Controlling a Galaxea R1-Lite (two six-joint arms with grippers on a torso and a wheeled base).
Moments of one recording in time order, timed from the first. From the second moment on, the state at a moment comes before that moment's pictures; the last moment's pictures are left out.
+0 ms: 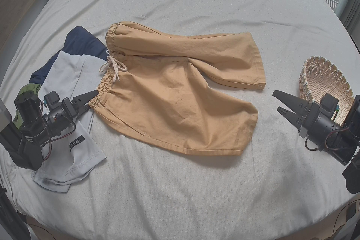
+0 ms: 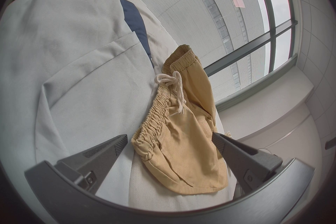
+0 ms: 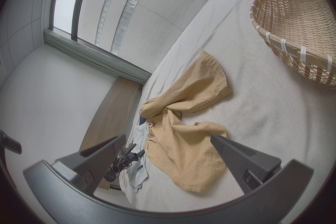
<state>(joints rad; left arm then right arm) 0.10 1.95 -0.61 -1.32 -0.71 -0.71 0.33 1.56 -0.34 -1.29 0.33 0.78</state>
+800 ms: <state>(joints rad) 0.10 2.00 -0.65 -1.34 -0.71 -0.72 0.39 1.68 -0.23 -1.40 0.32 0.77</state>
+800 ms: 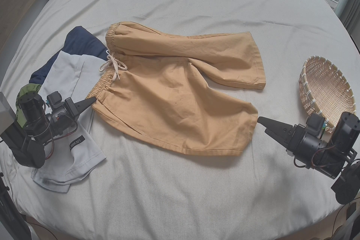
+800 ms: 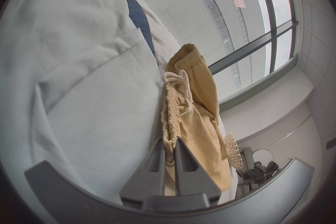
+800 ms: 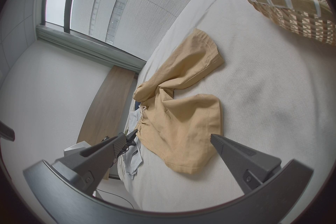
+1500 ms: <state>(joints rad) 0.14 1.93 -0.61 -1.38 -0.71 -0.71 0.43 1.99 -0.28 -1.54 0.30 0.70</state>
